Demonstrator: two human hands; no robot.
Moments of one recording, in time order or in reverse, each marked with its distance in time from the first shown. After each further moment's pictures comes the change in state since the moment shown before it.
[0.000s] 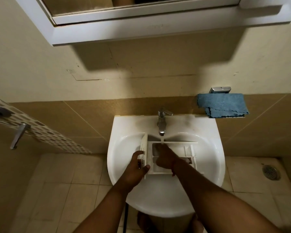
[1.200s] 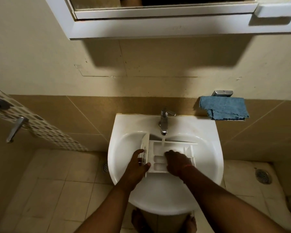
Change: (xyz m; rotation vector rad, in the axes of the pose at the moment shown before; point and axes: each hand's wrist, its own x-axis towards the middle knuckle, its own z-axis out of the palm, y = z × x) left_hand 0.010 -0.017 0.003 -0.115 0.073 -0.031; right_hand -0.037 0.022 -0.011 -0.584 -0.010 0.026
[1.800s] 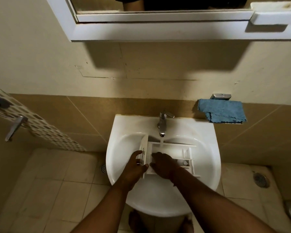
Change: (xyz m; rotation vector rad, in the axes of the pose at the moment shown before) left_hand 0.003 0.002 0.002 -0.035 0.020 -0.038; right_hand 0.003 -0.030 0.001 0.182 0.057 -0.164
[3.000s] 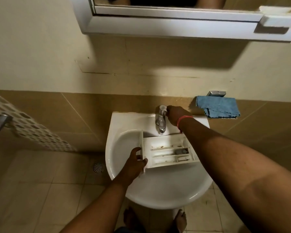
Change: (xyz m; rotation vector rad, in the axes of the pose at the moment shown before) left_hand -0.004 0.011 -0.013 0.070 -0.081 -0.026; right_hand 0.055 -0.001 -0.152 -0.089 0.256 0.332
